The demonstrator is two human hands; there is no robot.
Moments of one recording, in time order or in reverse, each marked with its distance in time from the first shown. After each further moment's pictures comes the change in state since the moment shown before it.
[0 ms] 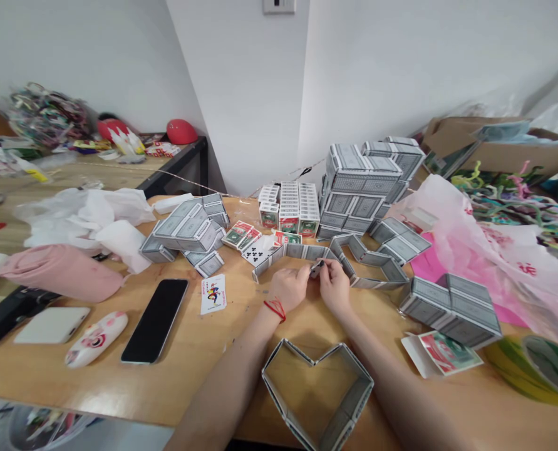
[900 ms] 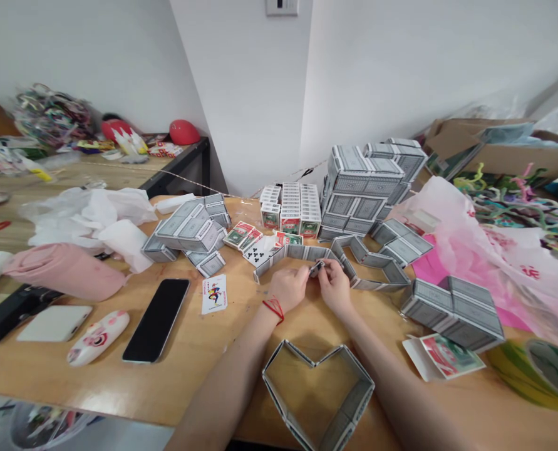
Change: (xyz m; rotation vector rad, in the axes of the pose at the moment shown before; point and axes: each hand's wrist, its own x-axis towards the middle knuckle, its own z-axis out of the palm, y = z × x) left_hand 0.001 -0.005 -0.002 0.016 -0.075 -0.011; right_hand 0.001 -0.005 0.000 0.056 -0.115 -0.017
